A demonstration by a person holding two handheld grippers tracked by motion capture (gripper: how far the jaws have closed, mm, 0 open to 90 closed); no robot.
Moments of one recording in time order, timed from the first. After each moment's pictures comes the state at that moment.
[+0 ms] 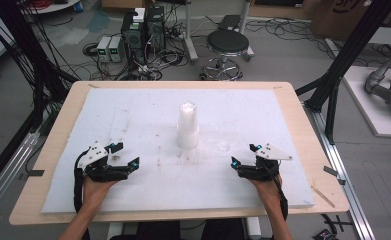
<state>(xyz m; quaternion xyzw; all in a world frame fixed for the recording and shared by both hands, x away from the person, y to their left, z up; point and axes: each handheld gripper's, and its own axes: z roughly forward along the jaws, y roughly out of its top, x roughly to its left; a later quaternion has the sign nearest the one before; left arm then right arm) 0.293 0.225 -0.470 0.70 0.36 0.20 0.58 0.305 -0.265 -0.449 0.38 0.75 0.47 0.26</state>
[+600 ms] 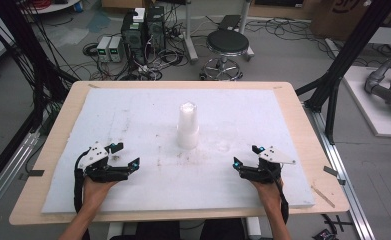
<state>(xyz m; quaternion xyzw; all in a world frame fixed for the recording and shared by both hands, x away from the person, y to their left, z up) 0.292 0.224 -0.470 0.70 0.36 0.21 0.58 0.299 -0.270 -0.453 0.40 0.73 0.48 0.27</state>
